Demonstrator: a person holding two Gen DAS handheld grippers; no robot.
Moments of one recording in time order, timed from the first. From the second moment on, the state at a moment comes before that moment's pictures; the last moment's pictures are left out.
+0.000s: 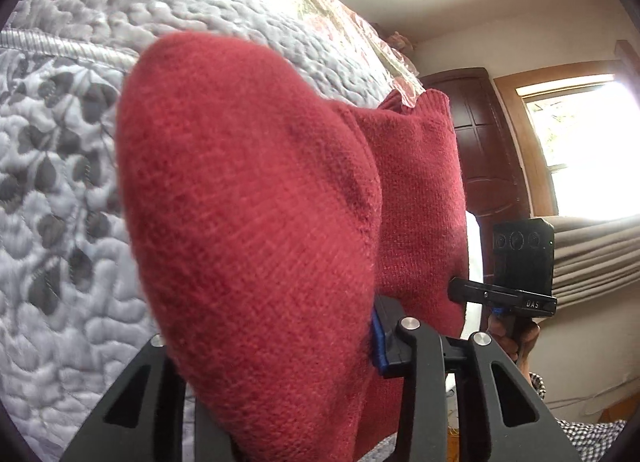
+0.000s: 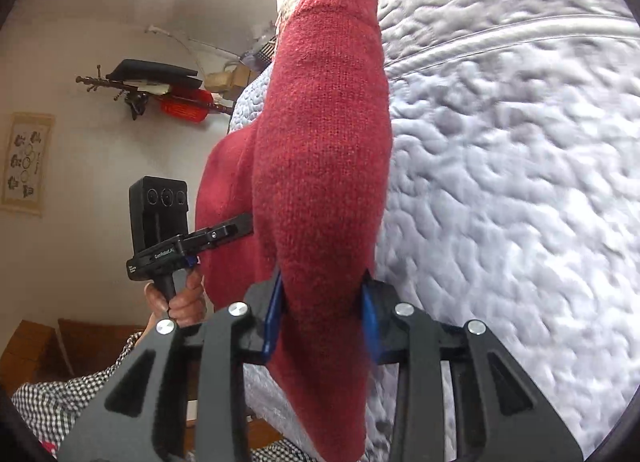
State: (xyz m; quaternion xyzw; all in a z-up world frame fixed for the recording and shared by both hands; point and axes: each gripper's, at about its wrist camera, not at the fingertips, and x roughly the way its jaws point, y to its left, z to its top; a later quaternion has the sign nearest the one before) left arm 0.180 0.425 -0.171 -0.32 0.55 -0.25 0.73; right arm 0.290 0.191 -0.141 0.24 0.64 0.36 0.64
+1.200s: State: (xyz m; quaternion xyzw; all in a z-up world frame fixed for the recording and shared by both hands) left arm 0.029 0.210 -0.164 -0.14 0.56 -0.11 0.81; right arm 0.113 -0.056 -0.178 0.20 0.66 0.28 0.66
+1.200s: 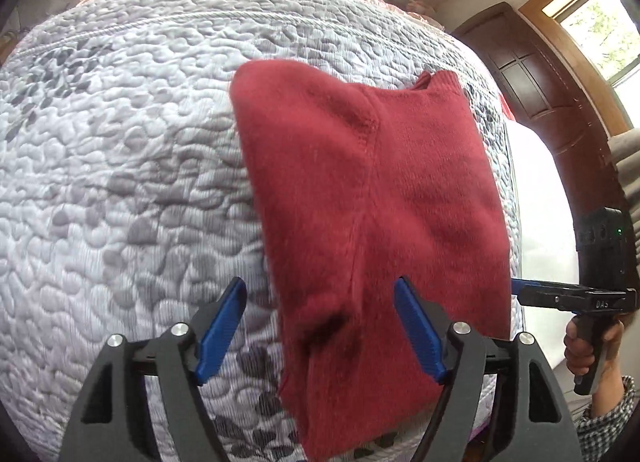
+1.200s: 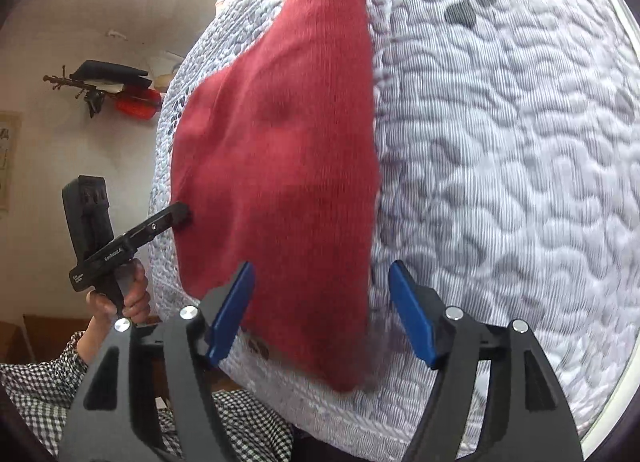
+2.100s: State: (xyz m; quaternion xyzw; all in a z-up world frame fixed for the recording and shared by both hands) left arm -0.023 0.181 -0.179 -0.05 0.59 0.00 0.81; right arm 0.047 -0.030 -0.163 0.10 0.67 0.19 0.71
